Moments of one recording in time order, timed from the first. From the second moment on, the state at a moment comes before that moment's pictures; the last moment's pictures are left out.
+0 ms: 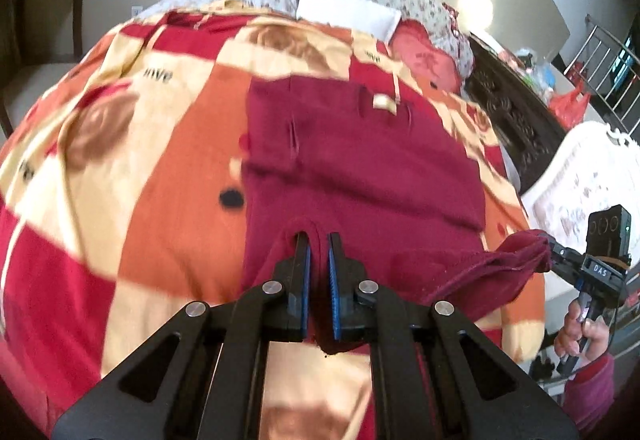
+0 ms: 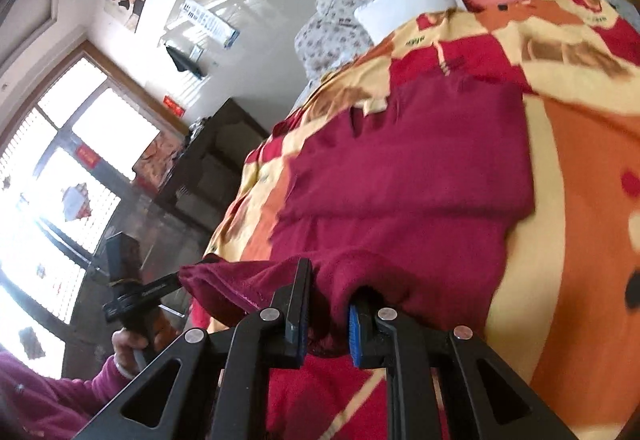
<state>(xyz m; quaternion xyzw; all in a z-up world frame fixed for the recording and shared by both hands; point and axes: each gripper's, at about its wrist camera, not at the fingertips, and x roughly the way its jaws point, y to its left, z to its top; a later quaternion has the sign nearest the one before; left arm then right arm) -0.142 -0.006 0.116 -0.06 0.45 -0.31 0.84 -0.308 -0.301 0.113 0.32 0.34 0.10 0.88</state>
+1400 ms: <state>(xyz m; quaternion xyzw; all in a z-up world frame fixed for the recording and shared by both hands) 0.035 -0.119 0.099 -0.05 0.44 -0.28 0.85 -0.181 -0.453 0.118 0.43 0.29 0.01 0.86</state>
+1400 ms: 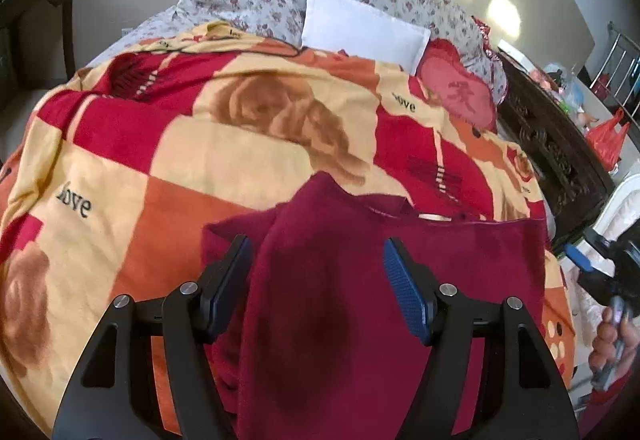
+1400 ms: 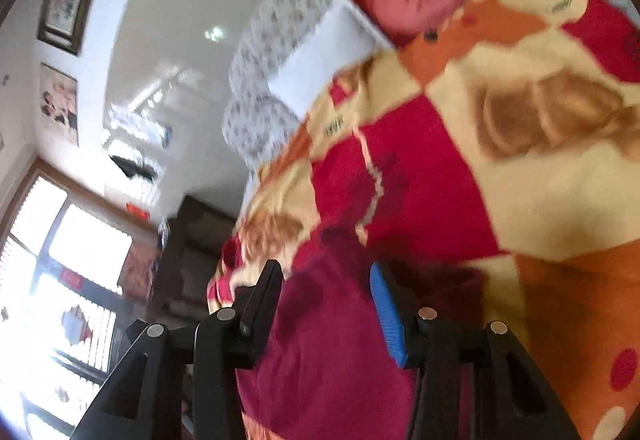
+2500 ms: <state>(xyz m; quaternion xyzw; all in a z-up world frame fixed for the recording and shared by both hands) 0.049 -0.129 0.068 -0.02 0.48 -0.20 0.85 -0.158 -0.372 0.092 0.25 0.37 -0.03 0.89</state>
